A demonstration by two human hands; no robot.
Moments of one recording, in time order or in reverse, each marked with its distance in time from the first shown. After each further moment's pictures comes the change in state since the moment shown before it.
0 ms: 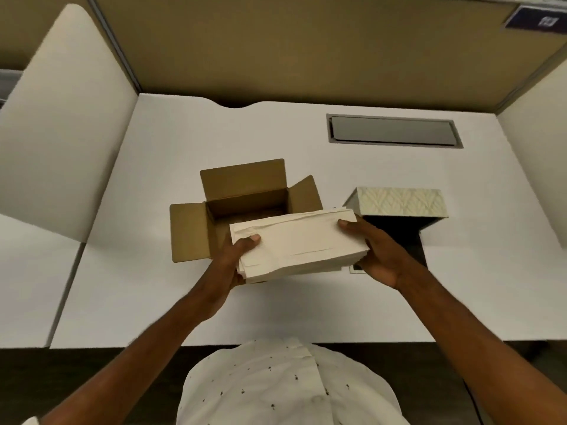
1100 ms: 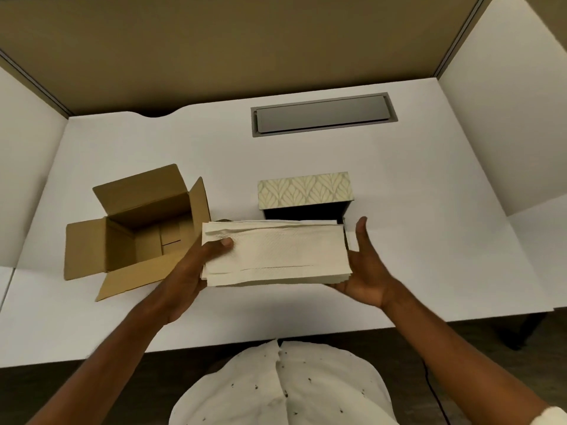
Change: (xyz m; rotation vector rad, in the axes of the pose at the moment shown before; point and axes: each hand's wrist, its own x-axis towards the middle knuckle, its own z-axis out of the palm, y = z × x) left_hand 0.006 -0.023 0.206 0.218 -0.068 0.016; right_hand -0.067 0.022 -0.229 0.536 -0.200 0.170
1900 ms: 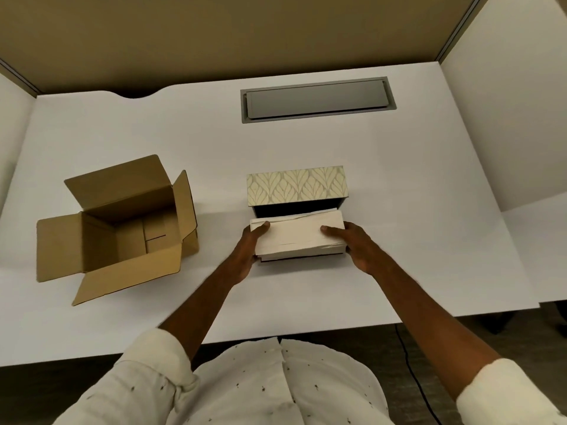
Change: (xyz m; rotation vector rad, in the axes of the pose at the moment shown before) left_hand 0.159 -0.092 0.052 -0.094 0.102 -0.282; right_hand 0.059 -0.042 -0.057 -0.628 0.503 -0.125
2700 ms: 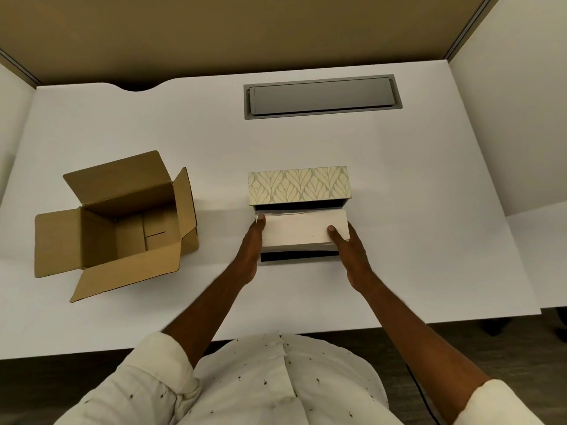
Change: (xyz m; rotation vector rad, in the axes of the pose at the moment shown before) left_hand 0.016 -0.008 0.015 -0.032 0.129 0.044; right_hand 0.005 0.039 0.017 -0.022 0.238 -0.166
